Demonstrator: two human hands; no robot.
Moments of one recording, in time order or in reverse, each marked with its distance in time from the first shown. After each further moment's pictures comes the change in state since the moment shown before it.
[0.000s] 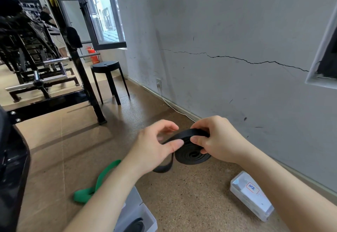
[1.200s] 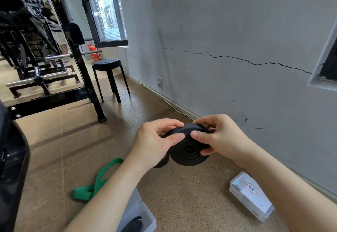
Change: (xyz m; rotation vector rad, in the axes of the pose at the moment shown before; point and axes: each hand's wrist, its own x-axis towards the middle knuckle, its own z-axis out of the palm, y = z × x) left_hand -0.001 0.009 0.000 -0.114 0.093 -0.018; right_hand 0.000 0.002 0.003 0.463 -0.022 0.111
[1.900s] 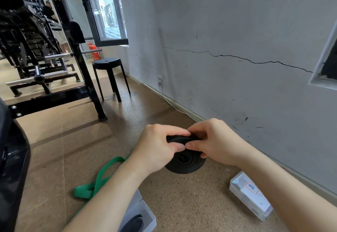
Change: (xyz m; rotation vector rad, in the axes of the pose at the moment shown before) left_hand -0.004 -0.001 0.004 0.199 -0.091 0.029; right_hand 0.000 0.000 0.007 -0.424 -0.120 -0.138
